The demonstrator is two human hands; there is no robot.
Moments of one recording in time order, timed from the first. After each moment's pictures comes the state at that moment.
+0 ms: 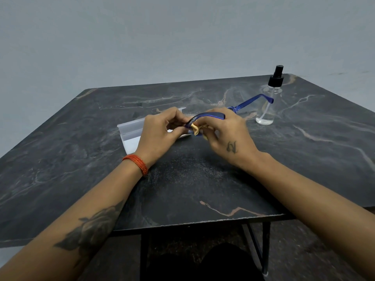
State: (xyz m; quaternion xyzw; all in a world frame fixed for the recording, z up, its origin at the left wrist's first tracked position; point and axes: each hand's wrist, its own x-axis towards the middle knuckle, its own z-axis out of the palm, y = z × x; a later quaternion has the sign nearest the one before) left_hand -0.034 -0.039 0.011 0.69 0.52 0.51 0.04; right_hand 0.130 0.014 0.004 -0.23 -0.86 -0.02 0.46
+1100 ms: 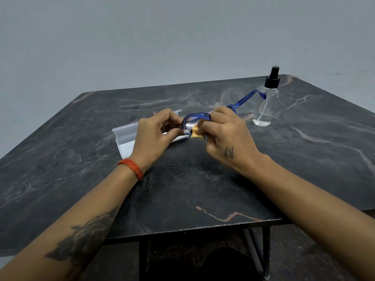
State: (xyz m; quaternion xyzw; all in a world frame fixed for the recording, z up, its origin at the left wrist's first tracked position) left_hand -0.035 -0.038 0.010 0.67 0.52 0.53 0.04; right_hand 0.133 0.009 0.013 -0.20 -0.86 -0.10 0.47
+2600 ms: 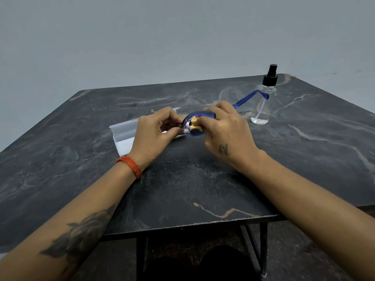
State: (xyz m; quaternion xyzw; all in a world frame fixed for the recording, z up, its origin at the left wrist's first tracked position) left_hand -0.031 -0.039 0.010 0.68 0.51 0.52 0.04; right_hand 0.133 0.014 0.010 -0.24 -0.85 -0.20 0.43
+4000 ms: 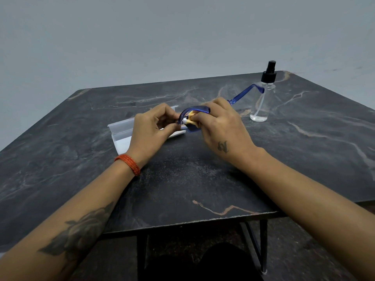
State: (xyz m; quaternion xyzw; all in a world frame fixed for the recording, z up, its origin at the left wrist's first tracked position) left_hand -0.033 -0.037 0.009 0.67 0.51 0.54 0.06; right_hand 0.131 0.017 0.011 -0.21 -0.85 -0.16 0.45
